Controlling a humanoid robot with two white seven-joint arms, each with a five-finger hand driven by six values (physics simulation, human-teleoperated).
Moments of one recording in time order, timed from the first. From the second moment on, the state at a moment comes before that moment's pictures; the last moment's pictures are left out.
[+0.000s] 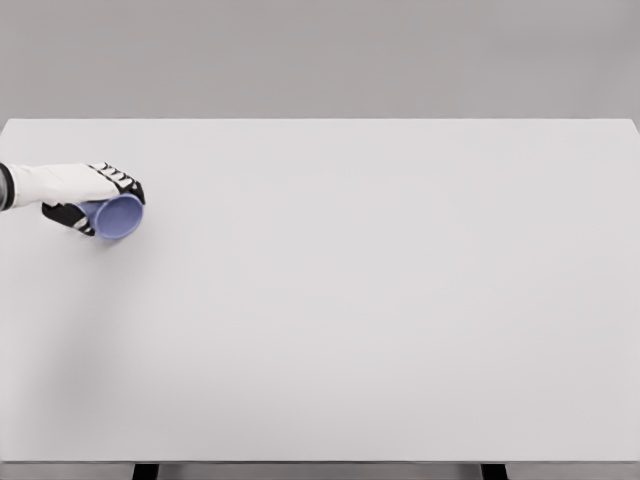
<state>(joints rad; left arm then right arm) -0.88 0.82 -0.88 -1.00 -0.40 -0.61 -0.56 -0.02 0.00 -0.05 -0.01 0.10 -0.08 0.08</state>
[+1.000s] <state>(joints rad) -0.90 0.65 -1.00 -0.84 0.47 -0.61 -0.61 -0.02 0.00 -0.05 -0.01 0.10 -0.08 0.08</state>
